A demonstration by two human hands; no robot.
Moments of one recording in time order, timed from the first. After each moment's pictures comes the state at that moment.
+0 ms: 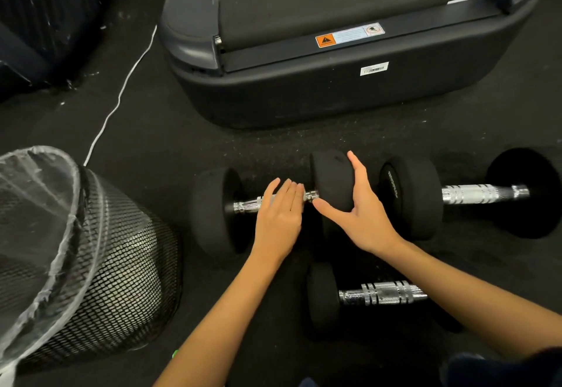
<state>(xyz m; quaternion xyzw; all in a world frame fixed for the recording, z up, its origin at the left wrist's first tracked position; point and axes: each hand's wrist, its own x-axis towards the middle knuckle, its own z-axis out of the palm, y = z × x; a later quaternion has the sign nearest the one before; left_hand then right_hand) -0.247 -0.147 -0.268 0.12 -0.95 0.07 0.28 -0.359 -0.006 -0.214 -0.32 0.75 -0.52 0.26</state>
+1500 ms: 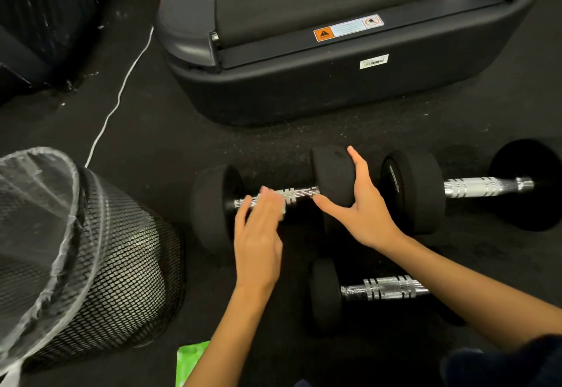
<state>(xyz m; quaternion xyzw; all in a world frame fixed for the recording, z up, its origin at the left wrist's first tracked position) -0.193 -0.121 -0.242 0.26 -0.91 -0.09 0.31 -0.358 -0.005 -0.213 -0.31 0.75 -0.52 0.26</state>
